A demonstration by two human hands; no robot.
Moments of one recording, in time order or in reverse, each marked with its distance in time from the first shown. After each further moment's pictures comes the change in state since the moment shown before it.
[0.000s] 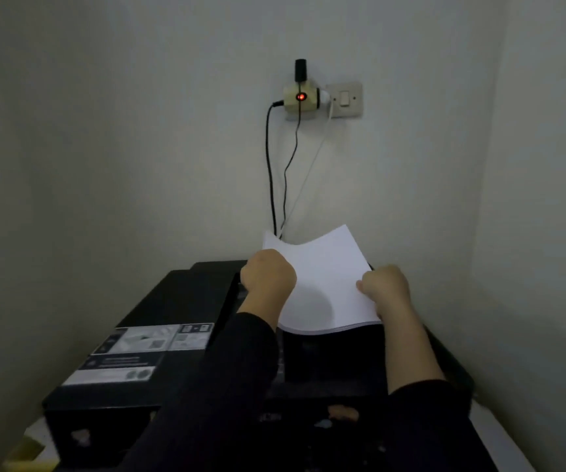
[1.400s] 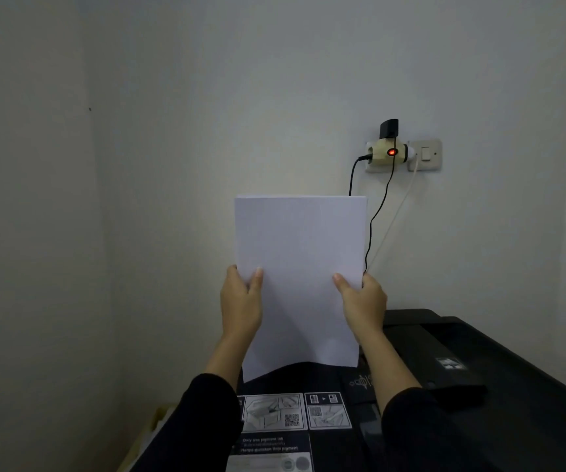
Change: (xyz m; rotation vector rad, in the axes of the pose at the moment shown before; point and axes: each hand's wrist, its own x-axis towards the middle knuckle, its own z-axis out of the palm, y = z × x) left_hand 0.107 -0.221 -0.041 -1.071 0.465 0.113; right_hand -0.051 -0.126 0.202 0.441 0.140 -0.395
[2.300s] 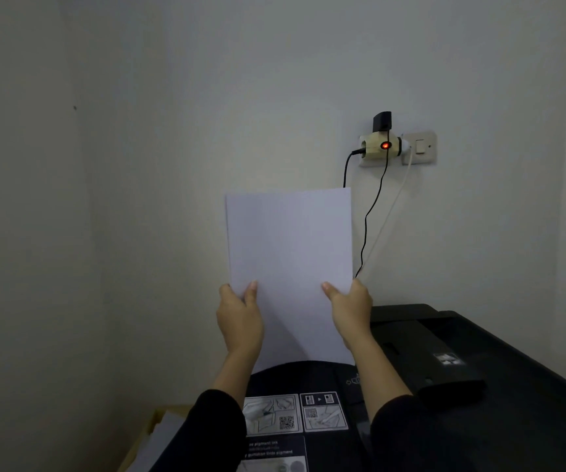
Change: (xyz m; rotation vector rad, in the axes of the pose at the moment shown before) left_hand -0.015 -0.013 0.017 0.014 0.131 -0.097; right_hand 0.001 0.016 0.011 0.082 -0.061 0.028
